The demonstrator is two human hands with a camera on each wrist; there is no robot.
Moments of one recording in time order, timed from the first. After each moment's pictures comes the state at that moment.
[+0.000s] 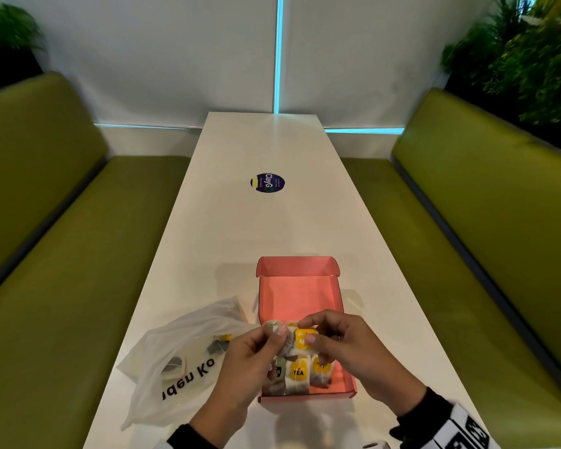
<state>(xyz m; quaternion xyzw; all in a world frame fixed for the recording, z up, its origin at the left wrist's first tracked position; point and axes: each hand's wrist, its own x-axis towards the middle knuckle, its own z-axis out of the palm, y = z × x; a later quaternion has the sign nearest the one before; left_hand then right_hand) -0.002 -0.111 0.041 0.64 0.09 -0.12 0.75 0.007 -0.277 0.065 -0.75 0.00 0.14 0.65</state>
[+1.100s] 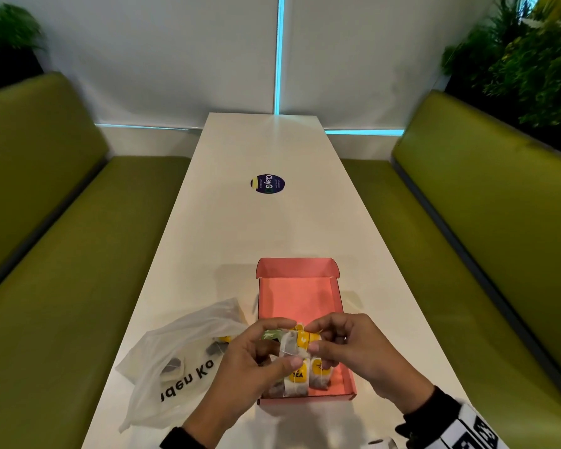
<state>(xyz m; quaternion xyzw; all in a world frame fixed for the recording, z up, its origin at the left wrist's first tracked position) -0.006 -0.098 0.049 0.69 -0.06 -0.12 0.71 0.011 -0.284 0.070 -0.76 0.01 0.16 0.63</state>
